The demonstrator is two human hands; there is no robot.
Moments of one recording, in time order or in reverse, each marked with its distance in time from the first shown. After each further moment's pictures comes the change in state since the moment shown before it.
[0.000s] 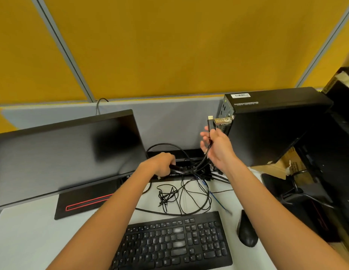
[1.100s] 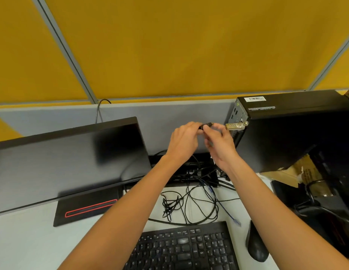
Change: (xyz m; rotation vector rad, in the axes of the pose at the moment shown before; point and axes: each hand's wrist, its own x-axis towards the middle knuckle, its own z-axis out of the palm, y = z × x) left_hand 0.039 0.044 -0.036 -0.086 0.918 0.354; right_hand 0.031 0.004 0.019 -0.045 -0.035 -0.121
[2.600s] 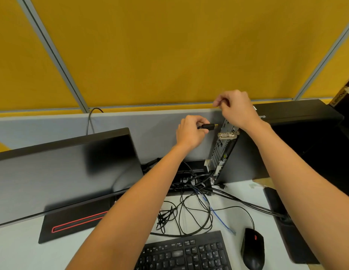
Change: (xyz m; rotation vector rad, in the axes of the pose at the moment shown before) left_hand 0.058 0.026 0.010 -0.441 -0.064 -0.431; right_hand 0.050 -0.119 -0.004 -1.441 -0.027 -0.679
